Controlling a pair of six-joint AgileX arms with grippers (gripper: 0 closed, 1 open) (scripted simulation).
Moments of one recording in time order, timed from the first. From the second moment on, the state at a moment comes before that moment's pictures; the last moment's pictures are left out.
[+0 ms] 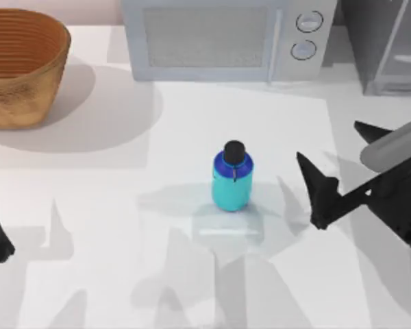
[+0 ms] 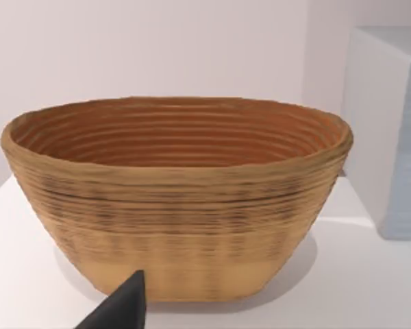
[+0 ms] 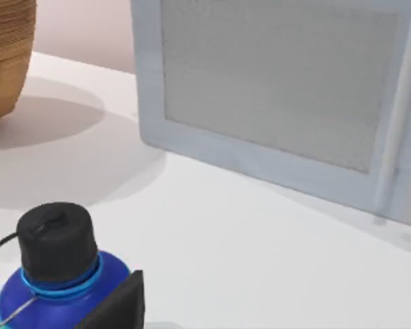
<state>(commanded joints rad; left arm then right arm) 0.00 0.00 0.00 0.00 0.00 0.00 0.44 1.61 0.27 1.23 -0.10 0.00</state>
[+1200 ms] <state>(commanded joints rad) 0.00 0.00 0.00 0.00 0.00 0.00 0.62 2.26 0.46 1.70 -0.13 0.00</state>
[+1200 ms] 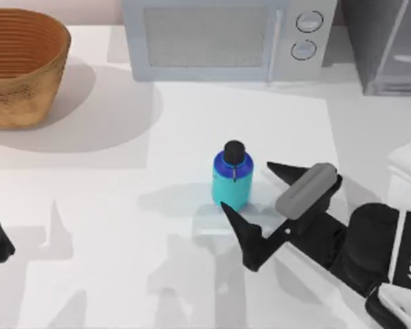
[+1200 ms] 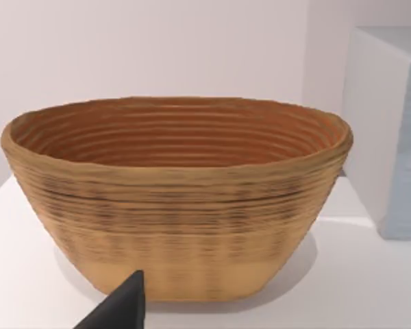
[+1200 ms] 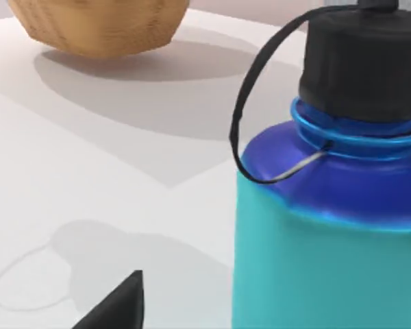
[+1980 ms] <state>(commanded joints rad) 0.00 0.00 0.00 0.00 0.00 0.00 0.64 2.30 0.64 1.56 -0.11 0.00</state>
